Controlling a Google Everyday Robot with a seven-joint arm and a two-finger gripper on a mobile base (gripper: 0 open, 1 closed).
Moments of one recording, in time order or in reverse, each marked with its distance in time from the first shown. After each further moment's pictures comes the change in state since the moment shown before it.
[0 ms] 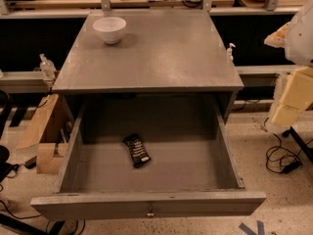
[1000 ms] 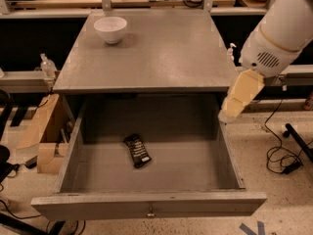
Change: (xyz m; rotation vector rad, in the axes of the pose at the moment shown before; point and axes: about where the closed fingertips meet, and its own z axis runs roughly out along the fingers) arm -0.025 -0.029 0.080 -0.116 -0.027 0.224
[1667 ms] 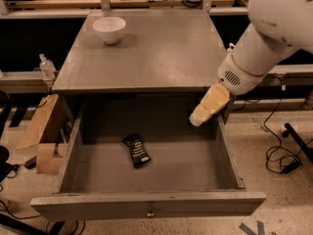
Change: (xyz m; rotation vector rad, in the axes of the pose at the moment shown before) arm -0.015 -0.006 0.067 0.019 0.000 0.313
